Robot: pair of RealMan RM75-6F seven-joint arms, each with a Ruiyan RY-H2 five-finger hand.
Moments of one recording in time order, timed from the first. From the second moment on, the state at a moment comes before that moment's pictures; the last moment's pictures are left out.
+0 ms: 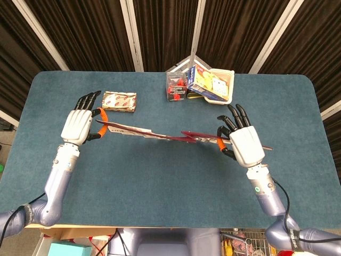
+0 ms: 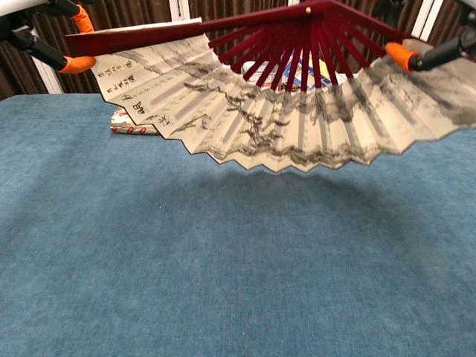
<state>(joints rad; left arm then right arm) -0.68 -1.35 -0.29 -1.66 1.06 1.20 0.22 0.57 -1.37 0.19 -1.62 -1.47 1.41 -0.22</state>
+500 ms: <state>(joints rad) -0.61 -1.28 -0.25 -1.71 1.13 1.19 0.12 0.47 -1.35 0.08 -1.72 -1.56 1.44 -0.26</state>
